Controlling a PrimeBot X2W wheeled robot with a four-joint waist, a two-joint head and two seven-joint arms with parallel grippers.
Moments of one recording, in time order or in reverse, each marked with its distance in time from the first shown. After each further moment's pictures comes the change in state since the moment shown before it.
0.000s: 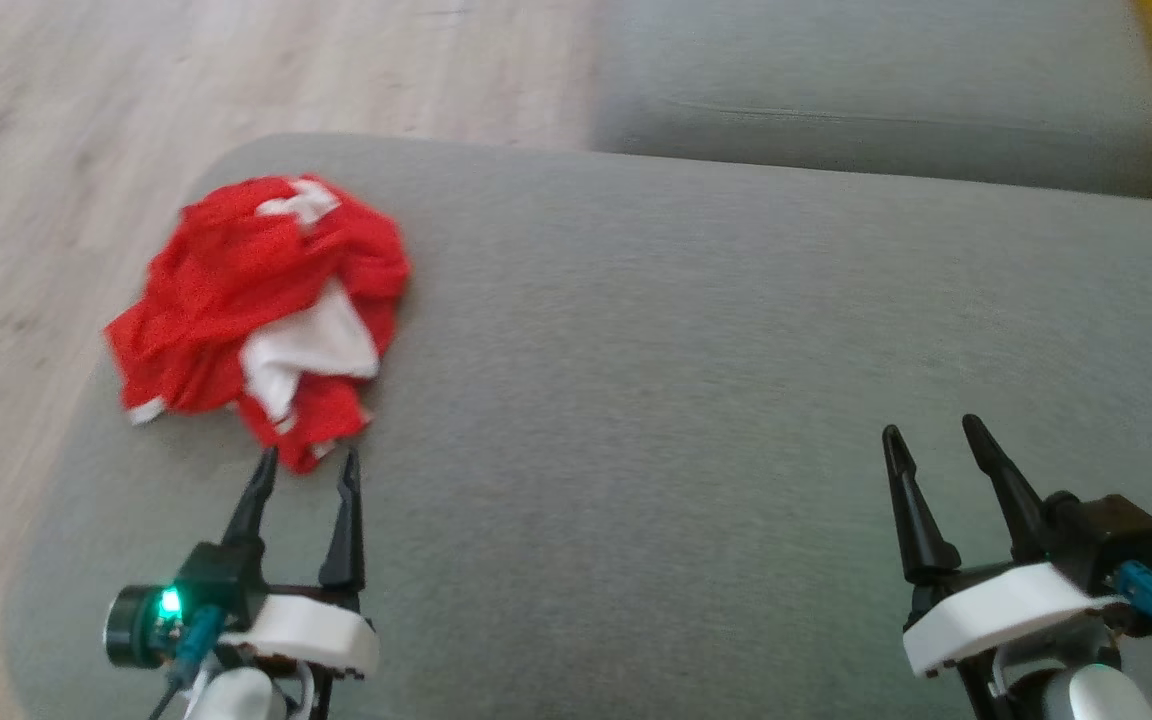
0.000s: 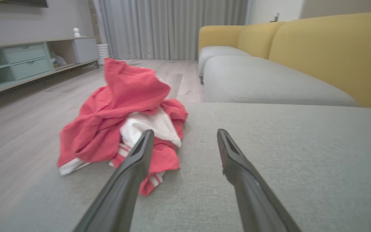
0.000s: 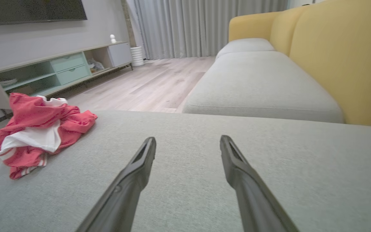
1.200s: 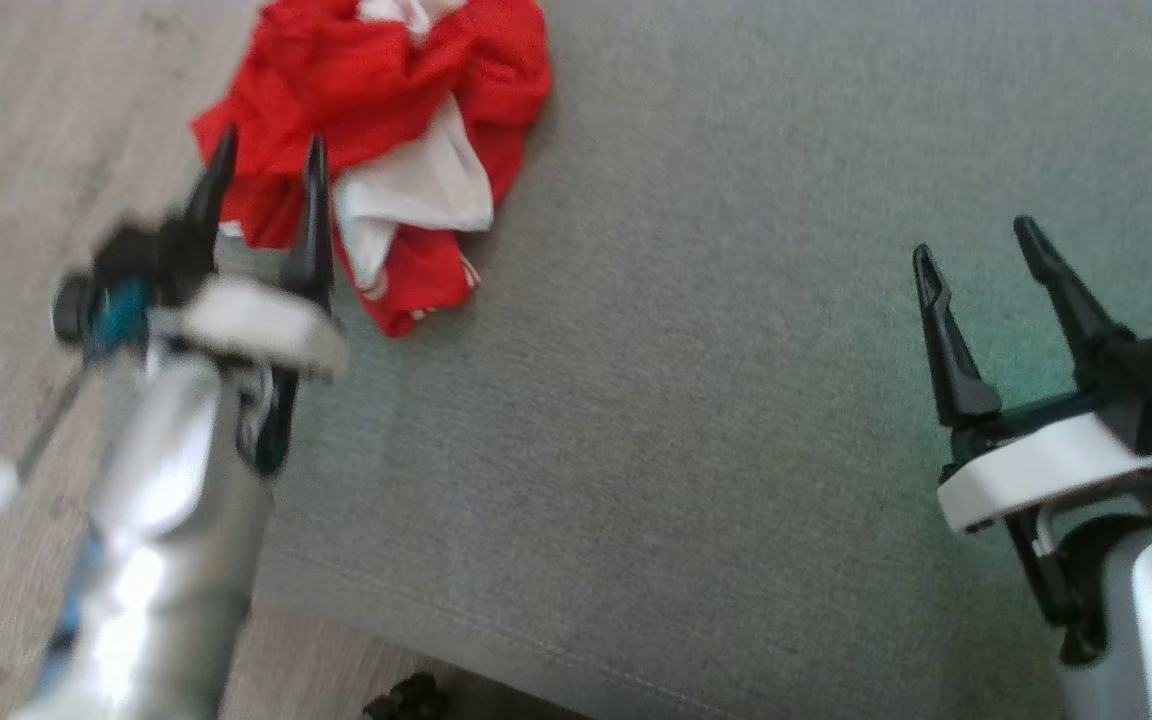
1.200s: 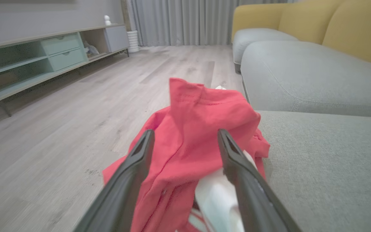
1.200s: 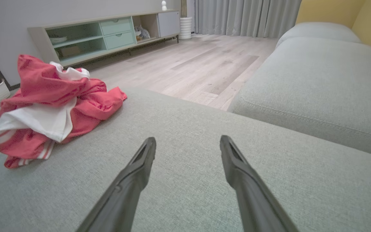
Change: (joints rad) left arm -0.513 -0.024 0.072 0.223 -0.008 -0.150 0.042; right arm -0.194 -0.053 0.007 -0.223 -0.132 0.000 0.177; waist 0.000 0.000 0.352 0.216
